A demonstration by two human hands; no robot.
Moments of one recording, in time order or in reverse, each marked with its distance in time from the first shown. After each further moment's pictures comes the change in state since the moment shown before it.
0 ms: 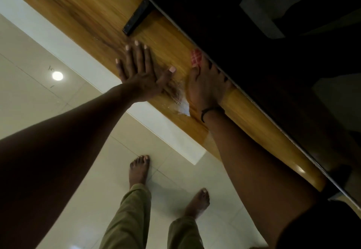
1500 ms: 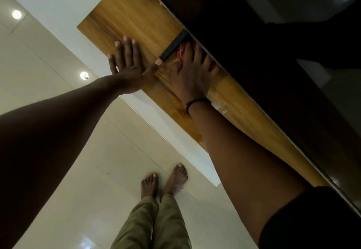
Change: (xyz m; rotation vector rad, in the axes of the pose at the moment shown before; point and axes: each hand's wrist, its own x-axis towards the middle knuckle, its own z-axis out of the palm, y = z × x) left_hand -0.004 0.016 -0.295 -0.025 0.353 0.198; right_hand 0.046 -0.134 0.014 -0.005 -0.002 -0.188
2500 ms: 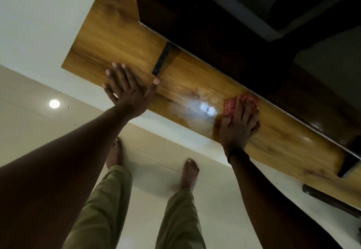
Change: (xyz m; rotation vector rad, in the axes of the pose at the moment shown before) left_hand -0.007 0.003 0.001 -0.034 0.207 0.102; right_hand -0.157 0.095 -0.005 0.052 -0.020 0.668
